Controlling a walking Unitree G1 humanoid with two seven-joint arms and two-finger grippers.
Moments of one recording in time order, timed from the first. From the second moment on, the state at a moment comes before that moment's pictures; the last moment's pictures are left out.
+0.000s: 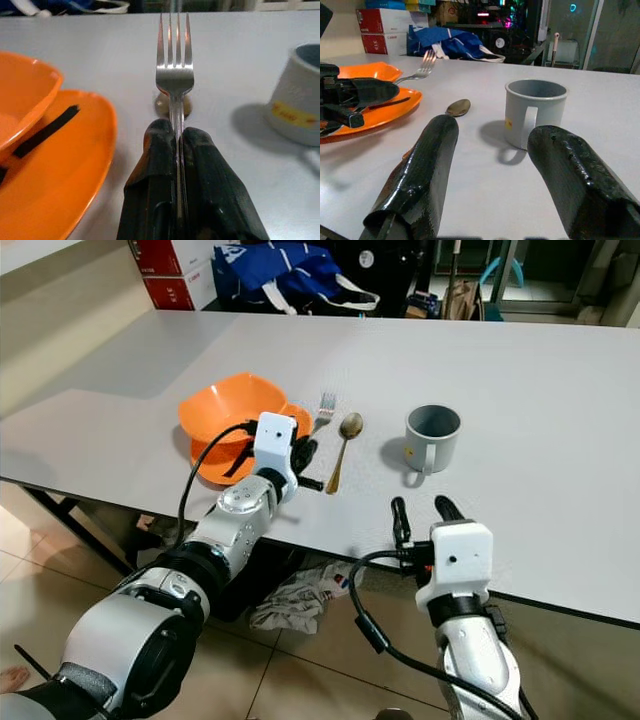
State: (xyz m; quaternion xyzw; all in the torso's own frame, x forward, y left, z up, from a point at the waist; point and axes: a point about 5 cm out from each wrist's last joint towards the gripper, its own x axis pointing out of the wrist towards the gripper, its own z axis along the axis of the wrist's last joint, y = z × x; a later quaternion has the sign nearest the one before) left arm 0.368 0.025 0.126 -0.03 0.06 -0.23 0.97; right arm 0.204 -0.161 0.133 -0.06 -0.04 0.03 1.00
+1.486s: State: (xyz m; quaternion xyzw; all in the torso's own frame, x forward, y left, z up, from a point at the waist) left arm 0.313 0.089 0.132 -0.01 -0.04 -0.27 0.96; right arm 0.254 -0.183 0.133 -0.01 -0.09 -0.05 0.99
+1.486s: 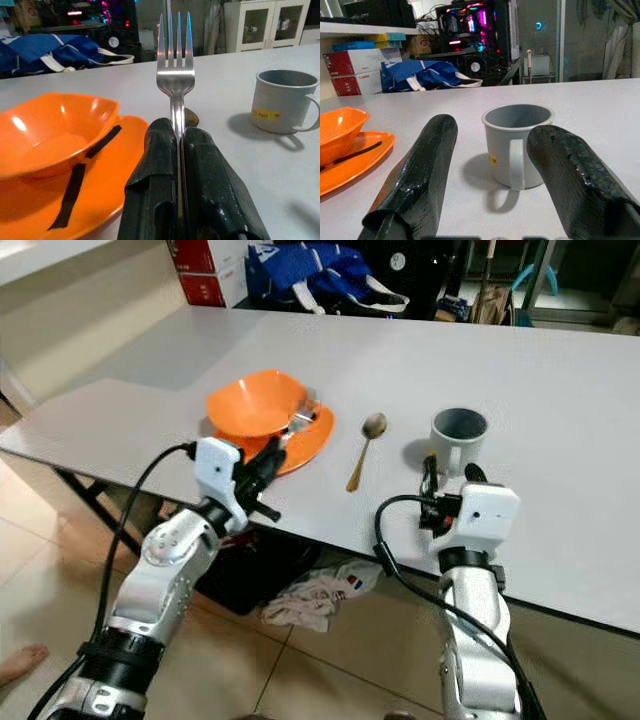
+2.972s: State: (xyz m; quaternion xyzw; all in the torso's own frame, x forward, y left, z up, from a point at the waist) left arm 0.333 0.084 0.139 -0.03 -0.04 -0.21 0.98; right arm 0.248 -0.178 0.123 -0.02 -0.07 -0.04 1.00
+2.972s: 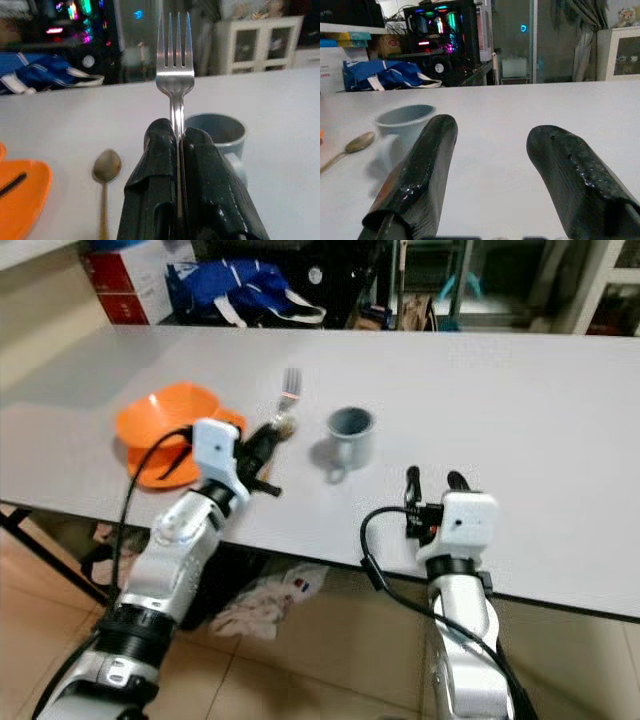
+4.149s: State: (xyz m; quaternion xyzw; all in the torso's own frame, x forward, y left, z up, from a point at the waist) left arm 0.395 0.082 0.157 -0.01 0.04 -0.13 0.99; right arm 0.244 -0.180 0.120 -0.02 -0.06 -0.04 1.00
